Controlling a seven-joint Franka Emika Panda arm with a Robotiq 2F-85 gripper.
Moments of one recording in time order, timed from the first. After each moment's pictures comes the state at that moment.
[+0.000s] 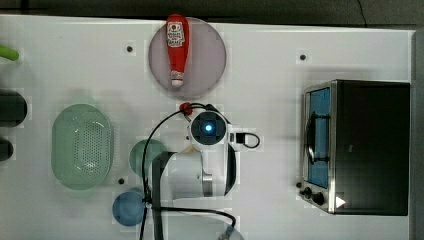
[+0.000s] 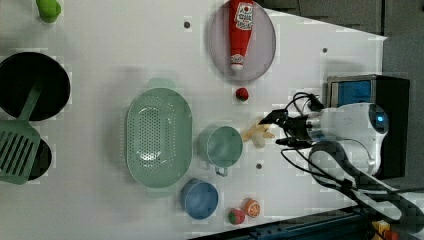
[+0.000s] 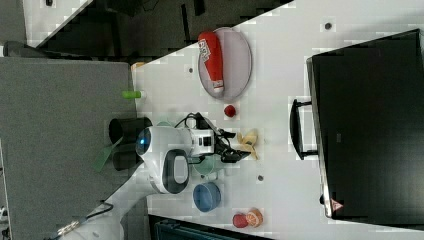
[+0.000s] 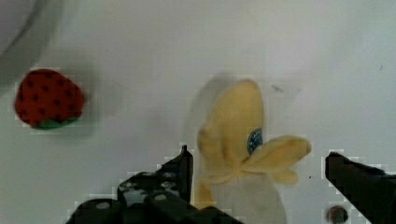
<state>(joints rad) 0.01 0.30 0.04 -2.41 -0.02 0.99 0.06</state>
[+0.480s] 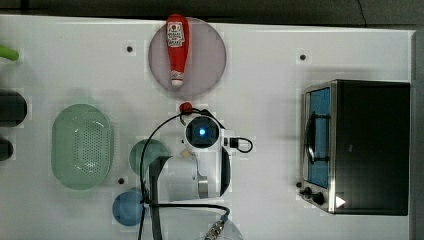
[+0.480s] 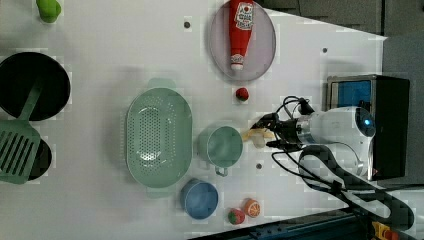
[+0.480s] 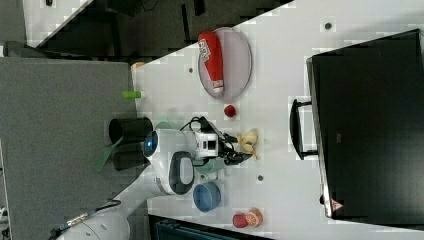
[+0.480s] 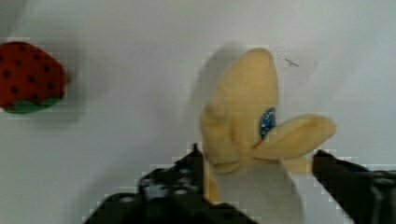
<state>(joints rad) 0.00 0.34 0.07 -2.44 -0.03 1.05 0.10</state>
